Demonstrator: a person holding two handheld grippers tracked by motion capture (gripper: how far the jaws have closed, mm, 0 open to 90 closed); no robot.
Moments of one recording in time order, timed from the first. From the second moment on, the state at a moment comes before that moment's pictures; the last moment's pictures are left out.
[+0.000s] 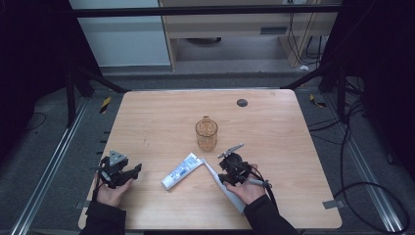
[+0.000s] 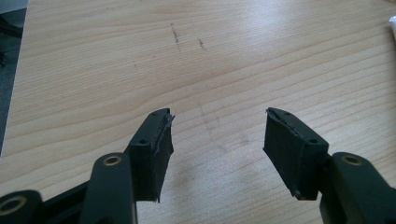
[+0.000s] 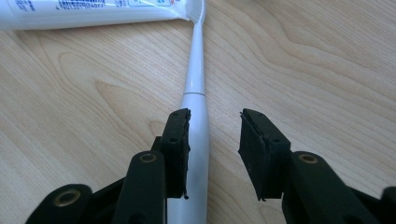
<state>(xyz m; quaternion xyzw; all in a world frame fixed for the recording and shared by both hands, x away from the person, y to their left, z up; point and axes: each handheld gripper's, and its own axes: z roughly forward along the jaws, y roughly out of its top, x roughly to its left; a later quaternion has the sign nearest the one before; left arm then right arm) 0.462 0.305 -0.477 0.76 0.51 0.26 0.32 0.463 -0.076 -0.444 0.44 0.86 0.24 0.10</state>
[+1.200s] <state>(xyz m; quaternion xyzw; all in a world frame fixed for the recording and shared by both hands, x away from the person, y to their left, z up) 0.463 0.305 -0.477 0.76 0.51 0.25 0.32 0.469 -0.060 -0.471 0.43 0.88 0.20 0.06</state>
